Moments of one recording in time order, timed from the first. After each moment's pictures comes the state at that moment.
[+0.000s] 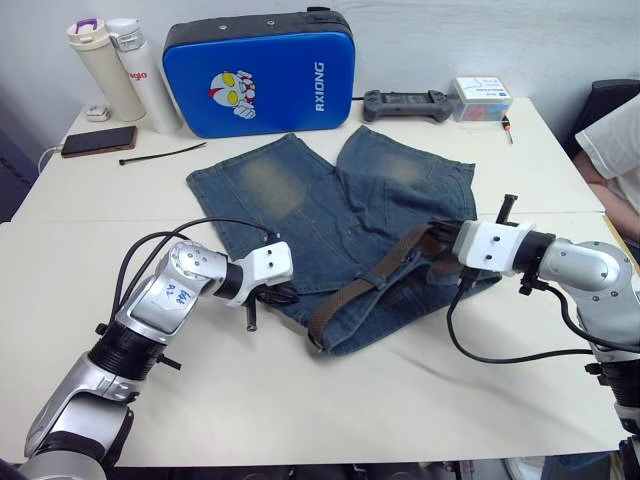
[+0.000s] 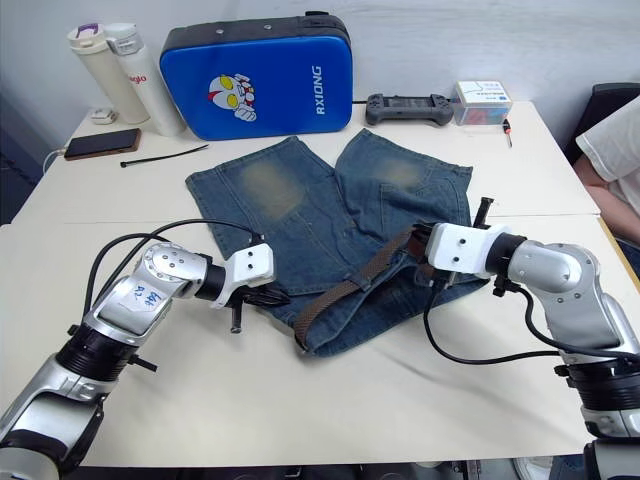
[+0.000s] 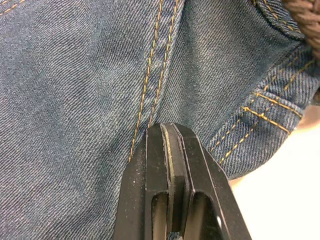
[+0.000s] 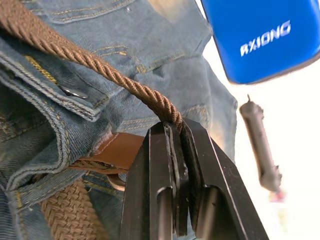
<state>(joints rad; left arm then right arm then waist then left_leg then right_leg) -0.62 0.69 -0.36 -0.07 -0.07 0.60 -1.07 -0.40 -0.88 0.02 -0.09 -0.02 -0.09 0.82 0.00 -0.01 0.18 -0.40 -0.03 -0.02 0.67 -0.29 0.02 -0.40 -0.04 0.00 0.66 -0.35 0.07</state>
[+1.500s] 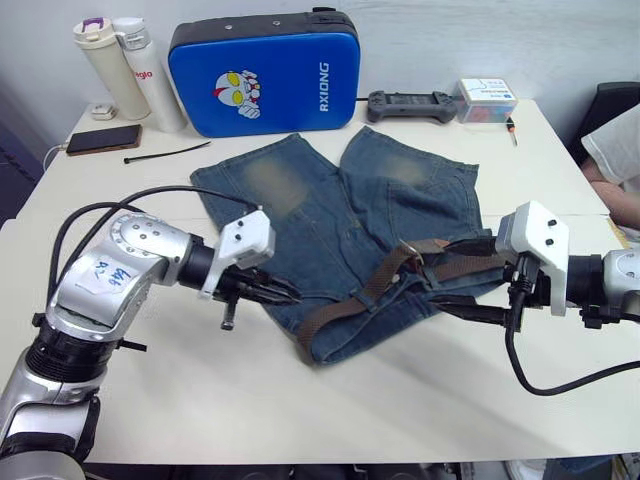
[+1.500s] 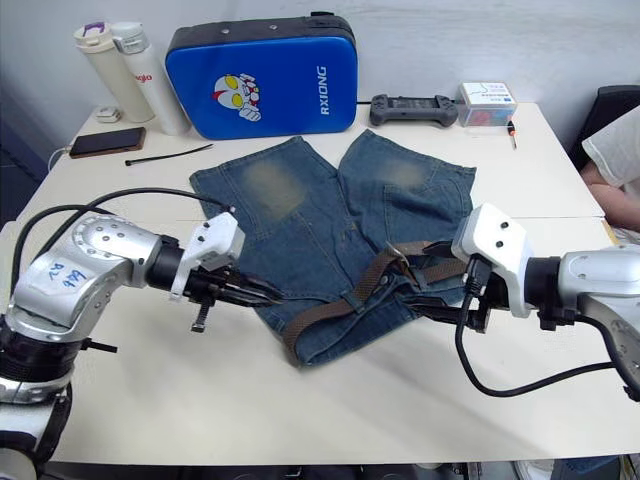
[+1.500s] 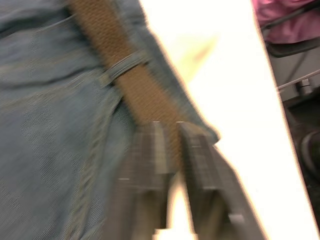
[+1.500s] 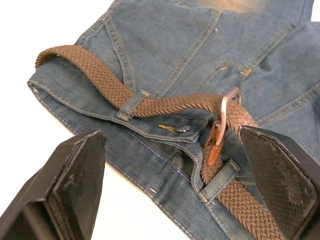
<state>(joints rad) -0.64 0.78 -0.19 -0.40 -0.43 0.91 -1.17 -0.27 -1.10 -0.25 -0.60 0.67 0.85 0.95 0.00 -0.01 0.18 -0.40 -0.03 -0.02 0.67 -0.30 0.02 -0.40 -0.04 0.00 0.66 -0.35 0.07</state>
